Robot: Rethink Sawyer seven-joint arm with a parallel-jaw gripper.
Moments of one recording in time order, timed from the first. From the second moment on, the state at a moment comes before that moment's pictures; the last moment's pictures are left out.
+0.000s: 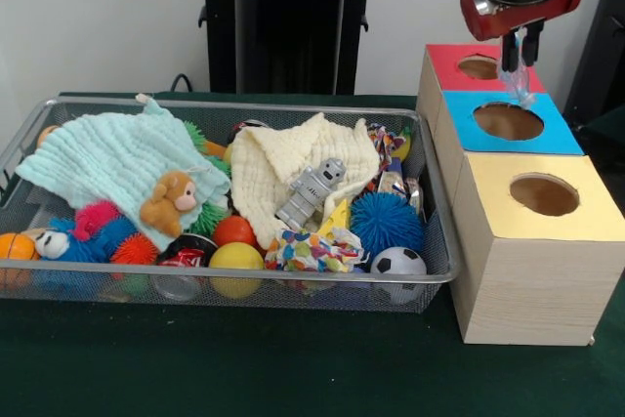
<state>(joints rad) -0.04 -0.66 0.01 1.60 0.31 0.99 1.32</state>
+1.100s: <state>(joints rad) -0.04 -0.57 -0.01 1.56 0.31 0.96 1.32</state>
